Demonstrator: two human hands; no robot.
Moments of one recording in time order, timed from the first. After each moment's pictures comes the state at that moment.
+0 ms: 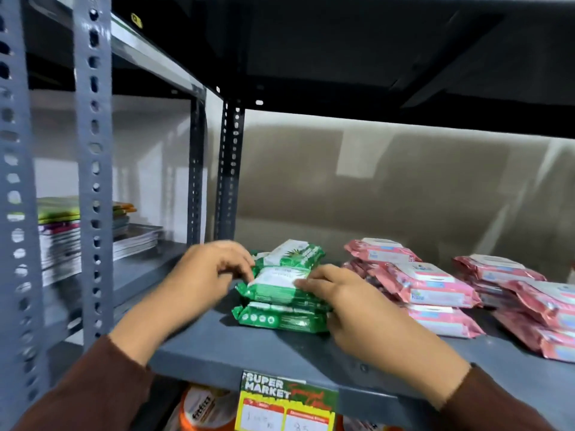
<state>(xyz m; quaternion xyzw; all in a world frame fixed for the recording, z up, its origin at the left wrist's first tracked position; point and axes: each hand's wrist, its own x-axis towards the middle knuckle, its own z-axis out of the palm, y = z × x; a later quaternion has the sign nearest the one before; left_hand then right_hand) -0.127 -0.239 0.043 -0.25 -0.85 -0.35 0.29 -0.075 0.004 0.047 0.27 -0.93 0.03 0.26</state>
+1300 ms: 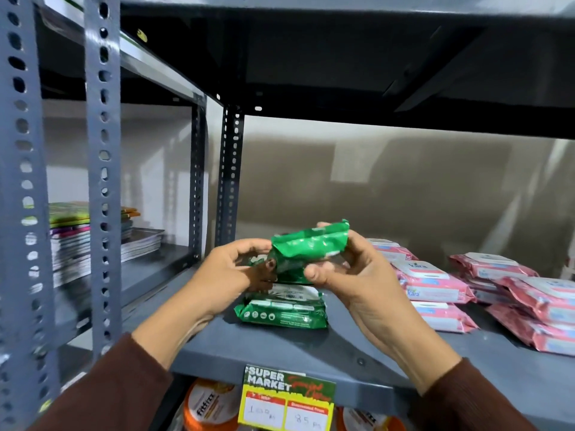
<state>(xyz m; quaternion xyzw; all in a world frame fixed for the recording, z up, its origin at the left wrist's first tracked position) -0.115 -0.215 0.051 -0.18 -0.67 -0.72 0.07 -0.079 -0.014 0.060 0.27 -0.58 0.76 0.11</state>
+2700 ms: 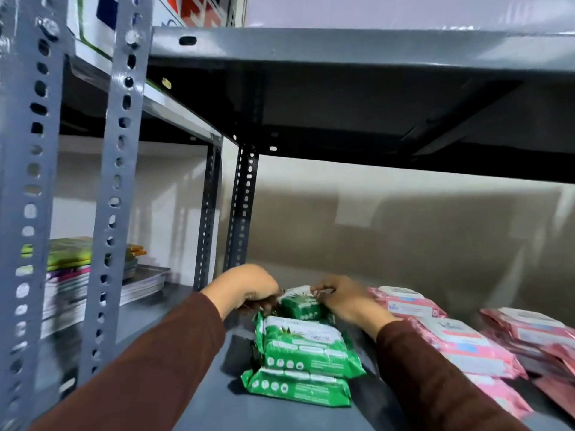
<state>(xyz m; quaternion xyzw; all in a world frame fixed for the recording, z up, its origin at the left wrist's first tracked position) -0.214 -0.200 0.110 -0.01 -0.93 -0.37 -0.07 -0.224 -0.016 0.086 0.05 -0.94 0.31 0.13</state>
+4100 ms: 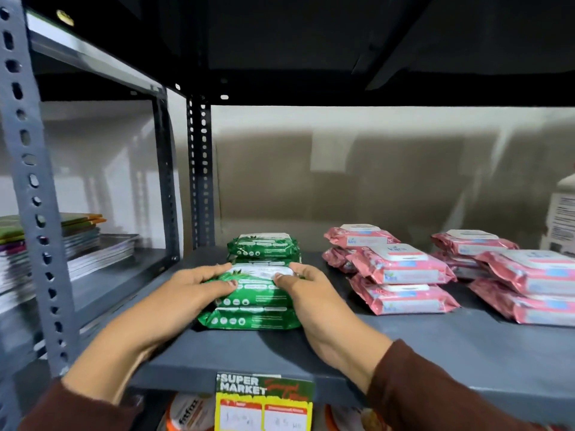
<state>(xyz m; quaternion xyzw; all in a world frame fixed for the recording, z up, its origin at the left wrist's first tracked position) -0.114 -0.242 0.046 -0.12 -0.81 -0.57 0.02 -0.124 -0.050 0.024 0.02 -0.69 0.72 0.06</state>
